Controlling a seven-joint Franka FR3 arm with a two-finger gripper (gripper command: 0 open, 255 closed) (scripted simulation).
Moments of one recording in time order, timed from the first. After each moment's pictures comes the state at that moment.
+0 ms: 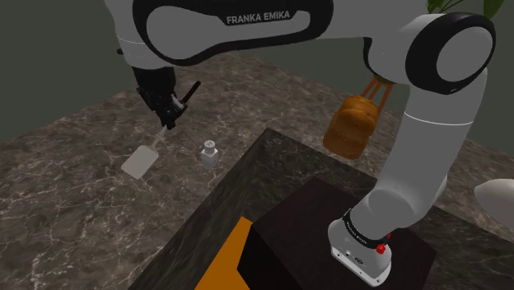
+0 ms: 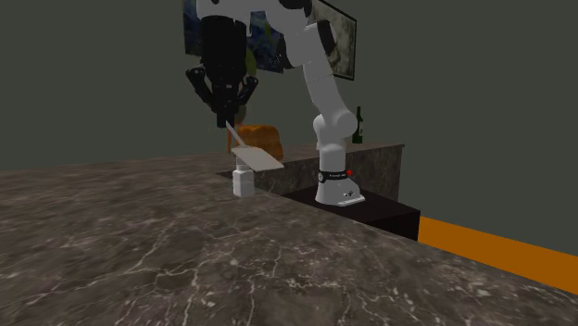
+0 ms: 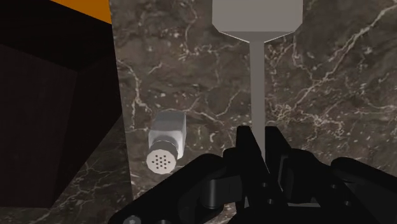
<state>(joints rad) -0.07 0.37 0.91 -1.55 -0.35 1.74 2.09</state>
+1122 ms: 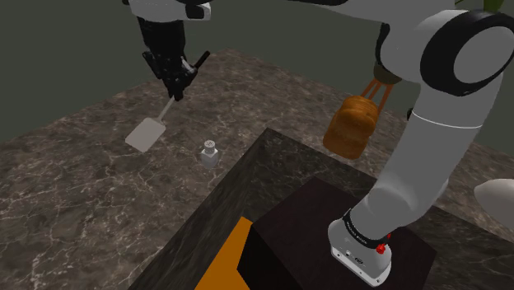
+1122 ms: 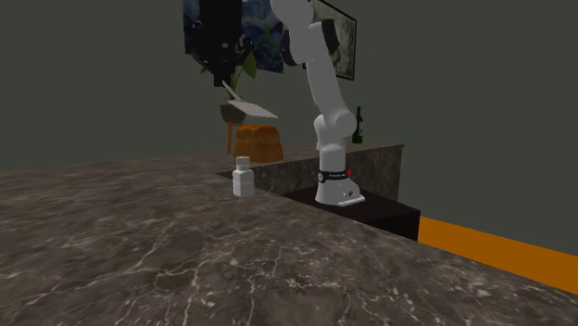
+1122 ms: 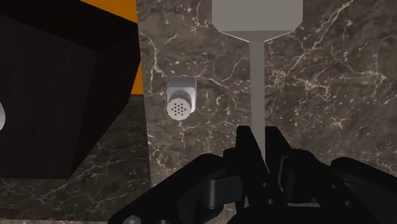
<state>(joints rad) -0.12 0.30 0.93 -1.42 -0.30 1.57 2.02</state>
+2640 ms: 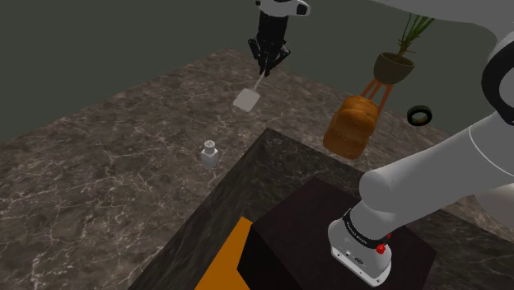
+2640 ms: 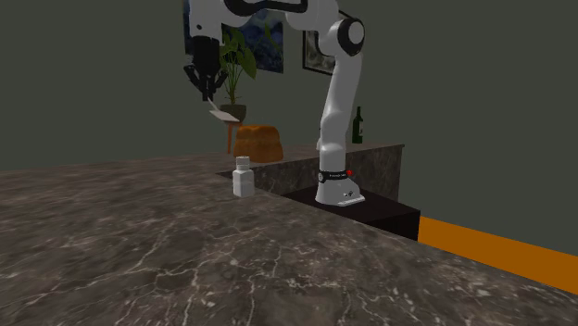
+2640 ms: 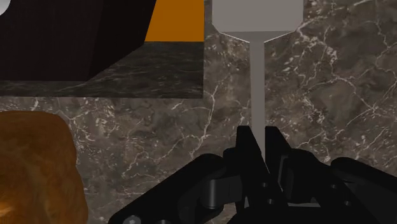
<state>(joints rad) -0.54 -0.22 0.61 -1.89 0.06 1.73 1.27</state>
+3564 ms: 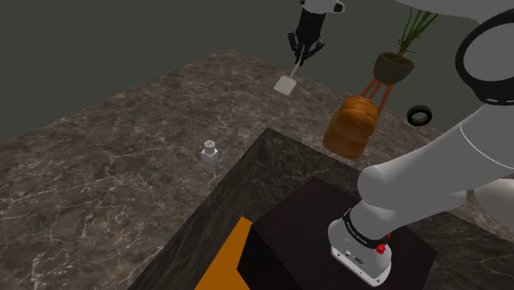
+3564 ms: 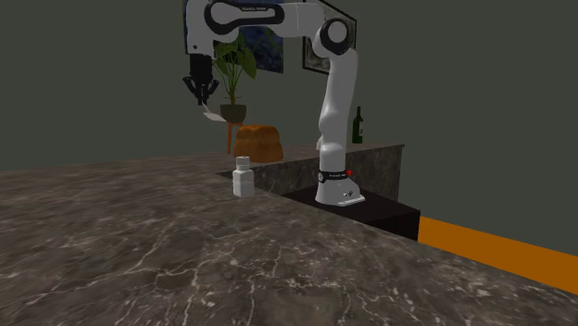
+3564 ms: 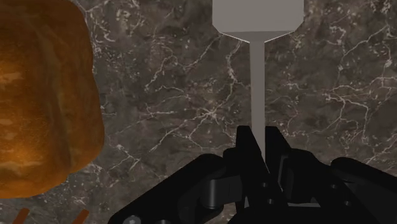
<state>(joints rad) -0.67 -0.15 0.42 -1.85 0.01 1.75 0.97</state>
